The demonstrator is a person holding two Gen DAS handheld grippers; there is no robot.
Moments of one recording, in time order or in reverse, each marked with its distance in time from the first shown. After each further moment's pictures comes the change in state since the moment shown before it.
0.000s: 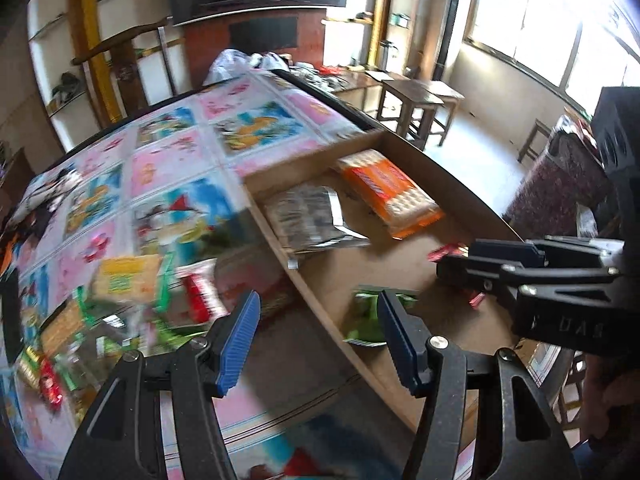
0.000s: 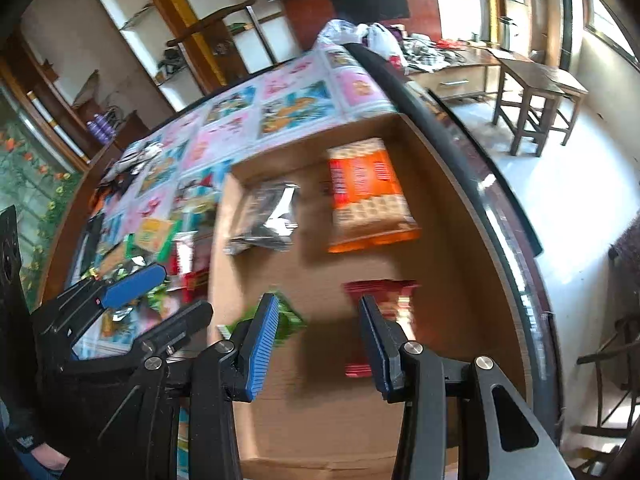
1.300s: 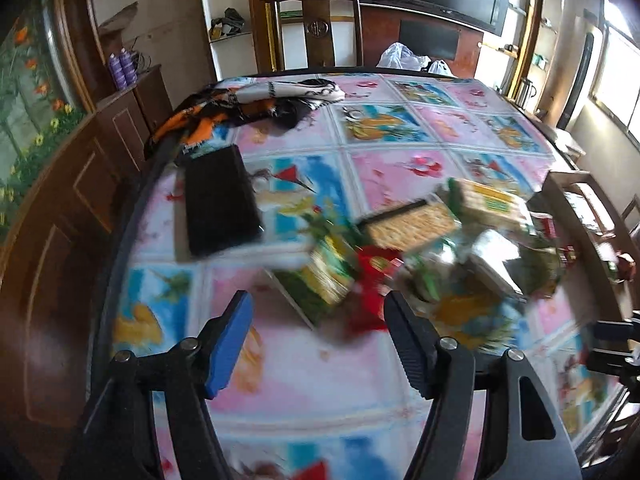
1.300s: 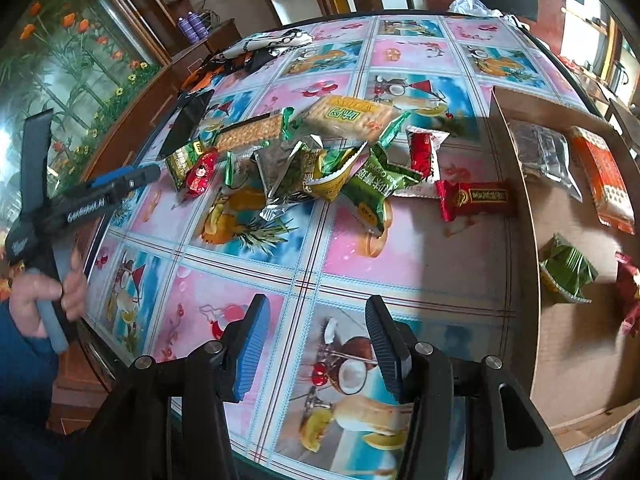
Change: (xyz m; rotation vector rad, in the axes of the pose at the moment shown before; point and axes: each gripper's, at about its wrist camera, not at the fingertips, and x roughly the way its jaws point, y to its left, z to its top) left arm -0.087 0.289 -0.115 -0.282 0.012 0.316; right arm 0.061 0.189 -0.069 -0.287 0.191 0.155
